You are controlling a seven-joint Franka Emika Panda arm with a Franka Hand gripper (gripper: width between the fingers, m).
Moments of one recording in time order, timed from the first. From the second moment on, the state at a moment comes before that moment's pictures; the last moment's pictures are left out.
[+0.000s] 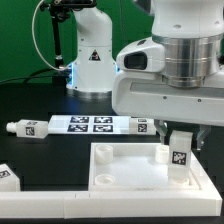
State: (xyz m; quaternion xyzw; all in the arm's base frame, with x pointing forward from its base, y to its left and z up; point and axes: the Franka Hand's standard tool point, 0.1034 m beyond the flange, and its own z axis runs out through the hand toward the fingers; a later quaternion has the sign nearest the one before) arm 0.635 0.107 0.085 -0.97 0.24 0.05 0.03
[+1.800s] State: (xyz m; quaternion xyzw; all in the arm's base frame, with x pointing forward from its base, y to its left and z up) arm 0.634 0.121 0.085 -0.98 0.19 -0.01 0.05
